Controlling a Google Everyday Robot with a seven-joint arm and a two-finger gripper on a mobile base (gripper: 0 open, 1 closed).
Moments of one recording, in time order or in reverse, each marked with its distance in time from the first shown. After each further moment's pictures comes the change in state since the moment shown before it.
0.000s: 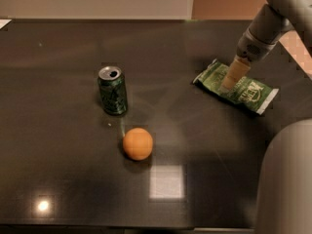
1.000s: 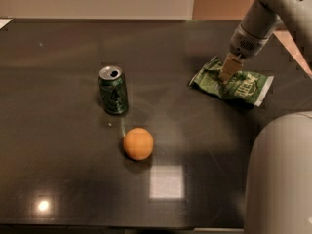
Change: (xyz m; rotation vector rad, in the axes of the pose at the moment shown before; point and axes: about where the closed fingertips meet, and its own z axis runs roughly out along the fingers) arm -0.019 0.008 -0.002 -0.024 0.031 -0.068
